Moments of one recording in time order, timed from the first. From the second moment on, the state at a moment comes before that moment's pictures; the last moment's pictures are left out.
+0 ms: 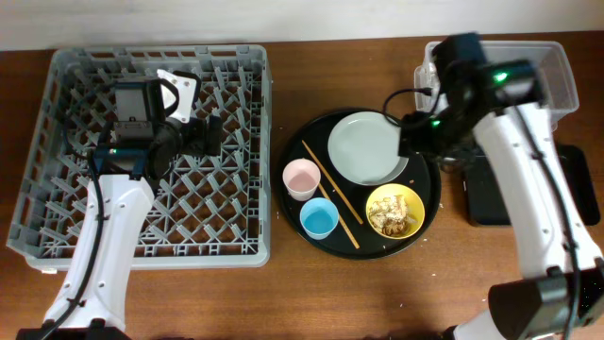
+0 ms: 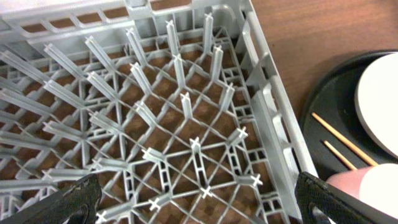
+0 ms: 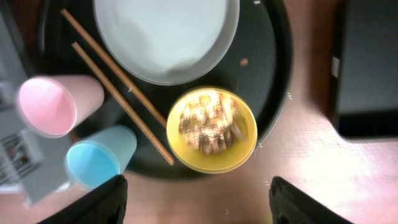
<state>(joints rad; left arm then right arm) -0.03 1.49 1.28 -0.58 0.13 0.16 0.16 1.73 1.78 -1.49 -0.09 0.34</state>
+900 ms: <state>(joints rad) -0.03 1.49 1.28 -0.58 0.13 0.16 0.07 1.26 1.43 -1.26 0.07 0.36</state>
